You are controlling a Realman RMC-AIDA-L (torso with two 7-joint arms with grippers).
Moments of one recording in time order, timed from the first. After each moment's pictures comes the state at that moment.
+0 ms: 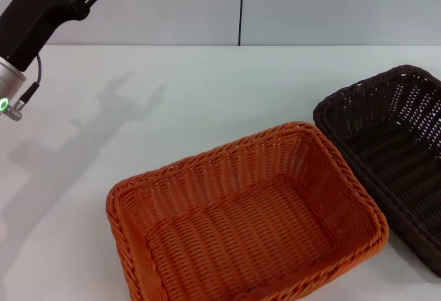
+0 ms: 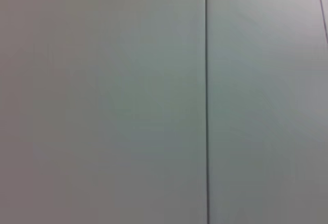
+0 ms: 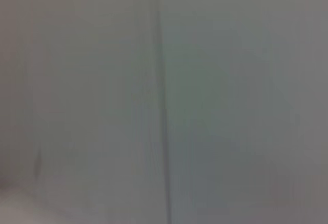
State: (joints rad) left arm -0.40 -2.07 1.25 0.62 0.57 1.21 -0.77; right arm 0.62 1.85 -0.63 -0.88 -1.78 -1.32 1.66
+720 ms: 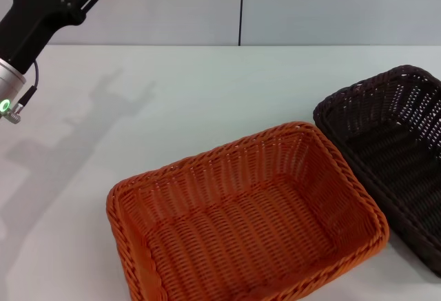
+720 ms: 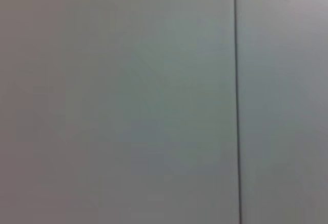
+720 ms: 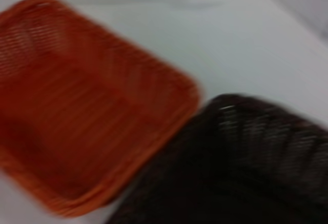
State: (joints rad) left arm -0.44 -2.06 1.22 0.54 0.55 1.16 -0.71; right arm 0.74 1.80 -0.62 -1.02 -2.53 -1.91 1.61
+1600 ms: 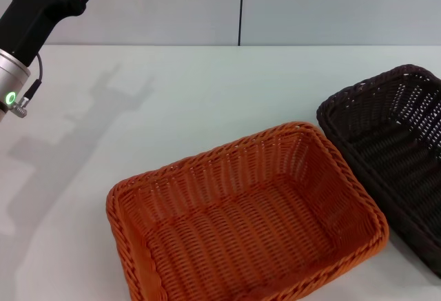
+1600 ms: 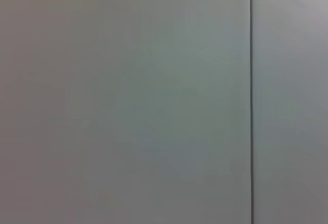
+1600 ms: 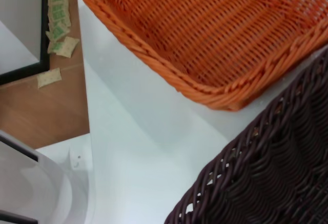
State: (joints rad) left arm -0.48 -2.07 1.23 0.50 0.47 1.16 -0.68; right arm 0.64 1.86 -0.77 -0.99 -2.62 -2.00 1.46
